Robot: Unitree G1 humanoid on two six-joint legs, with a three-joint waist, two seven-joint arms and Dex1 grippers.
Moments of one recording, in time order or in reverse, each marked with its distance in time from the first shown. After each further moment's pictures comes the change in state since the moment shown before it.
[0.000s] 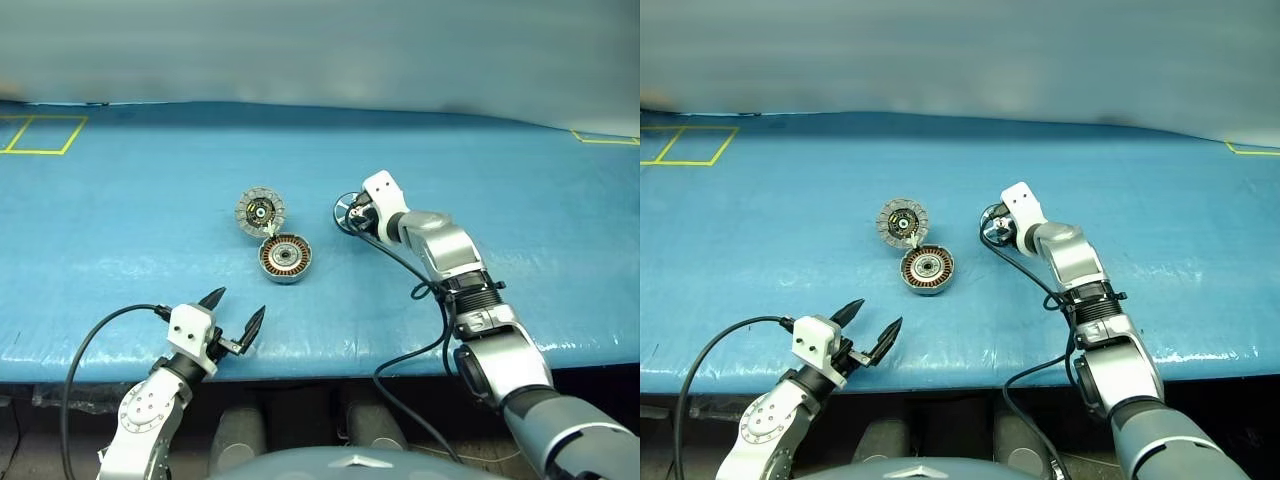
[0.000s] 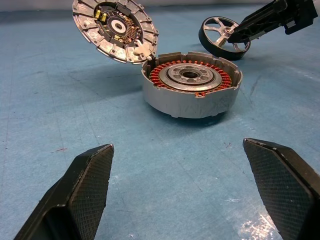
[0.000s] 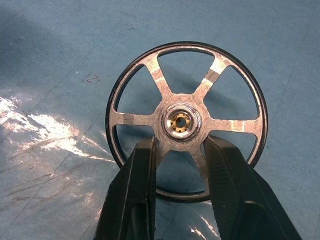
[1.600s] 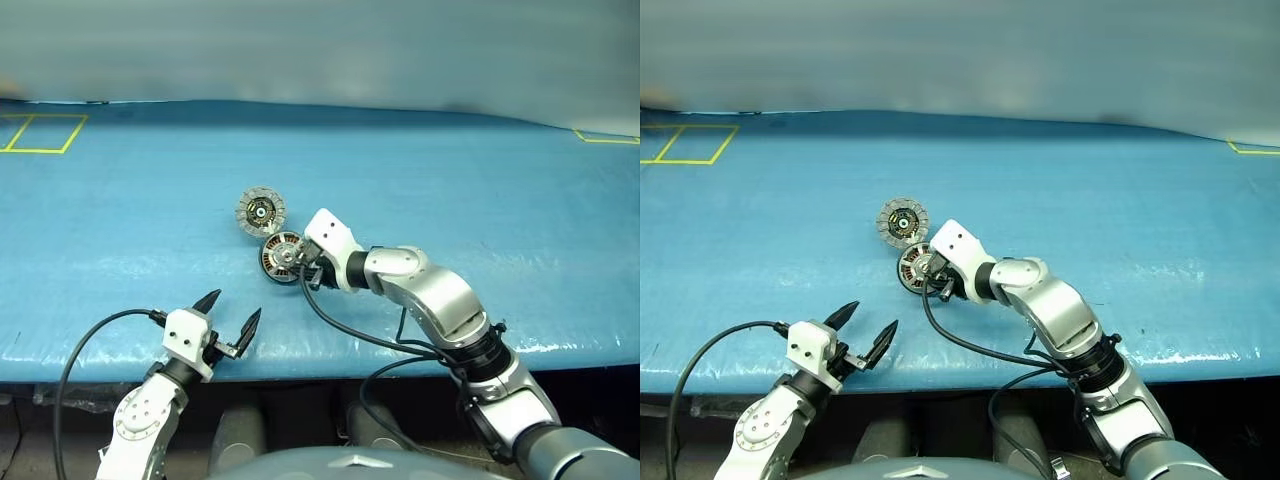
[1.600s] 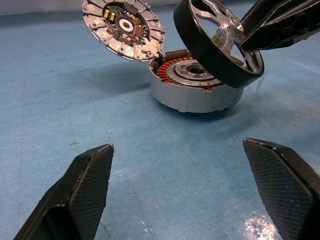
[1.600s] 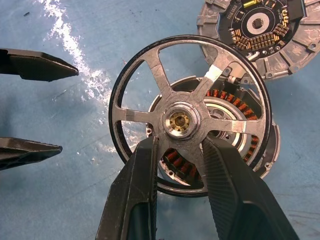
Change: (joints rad) left arm 0.031 0.002 0.010 0.000 0.015 -0.040 0.009; right arm 0.207 -0.013 0.268 -0.751 0.230 0.295 0.079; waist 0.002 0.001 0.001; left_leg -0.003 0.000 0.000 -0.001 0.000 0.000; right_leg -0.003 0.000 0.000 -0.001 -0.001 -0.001
